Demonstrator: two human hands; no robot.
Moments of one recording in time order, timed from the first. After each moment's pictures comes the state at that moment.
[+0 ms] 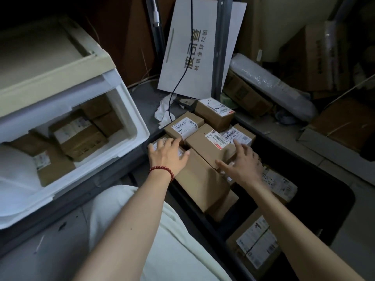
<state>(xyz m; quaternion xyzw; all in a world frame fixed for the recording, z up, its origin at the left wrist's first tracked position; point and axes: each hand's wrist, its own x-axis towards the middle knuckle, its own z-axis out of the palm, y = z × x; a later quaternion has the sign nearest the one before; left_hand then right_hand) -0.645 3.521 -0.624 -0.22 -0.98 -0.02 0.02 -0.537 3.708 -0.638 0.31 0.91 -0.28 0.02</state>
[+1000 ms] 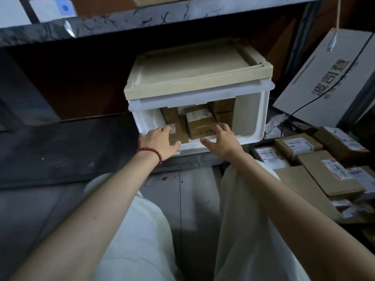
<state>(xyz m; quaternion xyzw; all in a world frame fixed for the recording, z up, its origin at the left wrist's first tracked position) -0.564 3.217 -0.506 0.07 -1.00 0.02 0.03 -0.603 3.410 -0.531 -0.13 0.94 -0.31 0.03</state>
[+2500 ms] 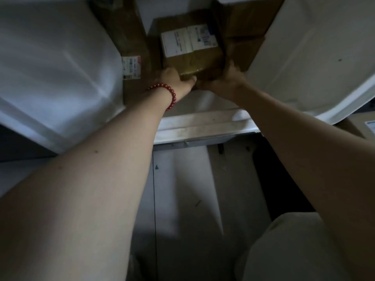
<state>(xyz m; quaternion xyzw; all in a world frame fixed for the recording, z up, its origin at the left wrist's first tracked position) -0.837 3.231 -0.682 0.17 -0.91 -0.36 -0.09 -0.878 3.375 -0.699 0.00 0.89 -0.43 0.14</state>
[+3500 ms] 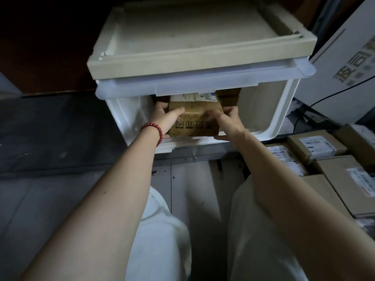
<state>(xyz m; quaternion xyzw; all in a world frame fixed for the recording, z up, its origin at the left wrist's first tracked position) -0.688 3.212 -0.551 0.22 -0.79 -0.57 -0.03 -0.715 3.392 -0.573 0.06 0.75 -0.64 0.12</state>
